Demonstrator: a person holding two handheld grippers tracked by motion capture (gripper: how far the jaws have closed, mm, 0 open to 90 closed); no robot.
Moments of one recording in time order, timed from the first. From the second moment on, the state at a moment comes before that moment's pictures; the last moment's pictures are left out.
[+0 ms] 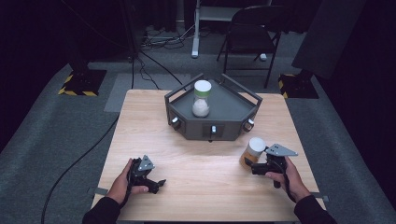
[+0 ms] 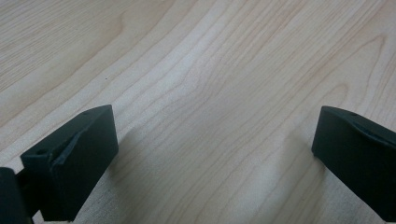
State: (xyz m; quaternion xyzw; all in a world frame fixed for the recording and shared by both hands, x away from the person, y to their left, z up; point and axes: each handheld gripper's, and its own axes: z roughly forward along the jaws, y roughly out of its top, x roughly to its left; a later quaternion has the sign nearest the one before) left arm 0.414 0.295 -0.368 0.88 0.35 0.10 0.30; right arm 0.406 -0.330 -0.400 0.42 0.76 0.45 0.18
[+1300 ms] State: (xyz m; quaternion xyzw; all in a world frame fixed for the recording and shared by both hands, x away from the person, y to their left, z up) left arm 0.415 0.295 -0.368 0.88 0.35 0.10 0.30; right arm 0.391 -0.315 -0.391 0.44 0.71 0.49 0.25
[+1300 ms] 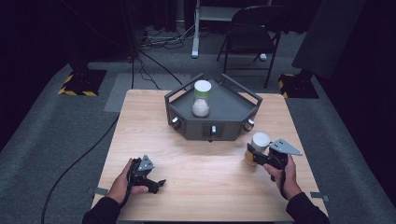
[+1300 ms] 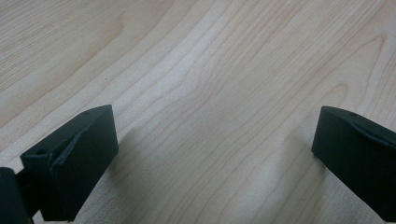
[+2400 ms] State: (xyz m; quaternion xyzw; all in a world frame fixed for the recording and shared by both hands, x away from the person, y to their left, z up) left arm 0.415 0.295 -0.368 0.88 0.35 0.10 0.30; right arm 0.406 -0.290 -0.320 0.45 0.68 0.49 0.30
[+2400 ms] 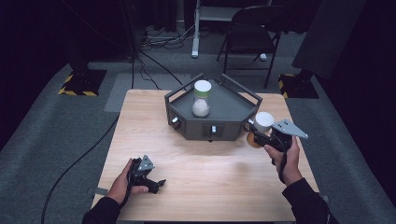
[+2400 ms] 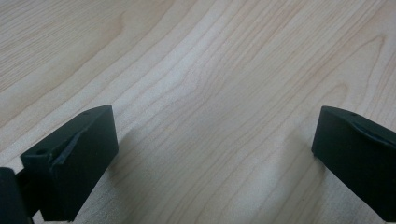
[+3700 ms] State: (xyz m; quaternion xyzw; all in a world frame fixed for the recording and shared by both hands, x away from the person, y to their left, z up) left arm 0.415 0.295 -0.368 0.88 0.35 0.10 0.30; right arm 0.467 -0.245 -0.275 0.46 0.67 0.50 0.31
